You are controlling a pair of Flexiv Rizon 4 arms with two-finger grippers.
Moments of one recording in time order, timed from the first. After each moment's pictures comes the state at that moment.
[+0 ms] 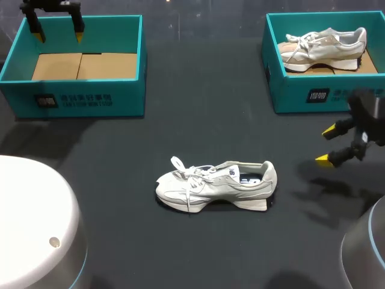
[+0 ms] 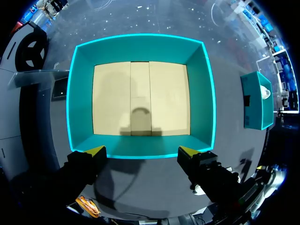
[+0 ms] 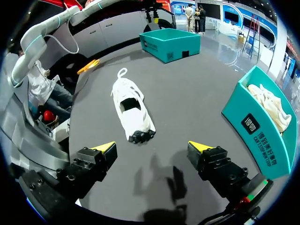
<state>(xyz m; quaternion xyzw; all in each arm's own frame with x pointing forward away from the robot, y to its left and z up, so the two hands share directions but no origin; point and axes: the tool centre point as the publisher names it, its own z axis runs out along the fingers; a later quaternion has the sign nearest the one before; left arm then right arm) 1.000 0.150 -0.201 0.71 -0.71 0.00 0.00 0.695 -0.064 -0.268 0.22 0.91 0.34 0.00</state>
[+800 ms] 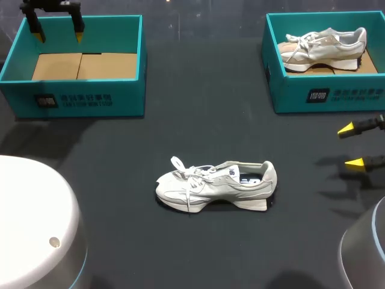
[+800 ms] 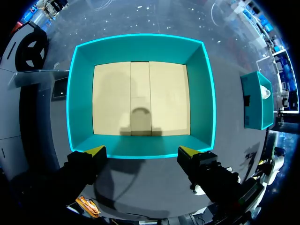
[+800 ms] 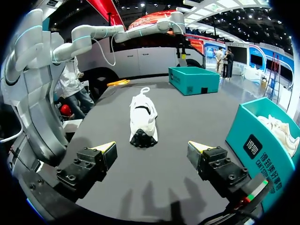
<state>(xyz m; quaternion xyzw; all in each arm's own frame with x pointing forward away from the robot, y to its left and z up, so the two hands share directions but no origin) 1.000 0.150 -0.201 0.71 -0.71 0.00 0.00 0.703 -0.111 -0.284 0.07 0.86 0.51 0.00</state>
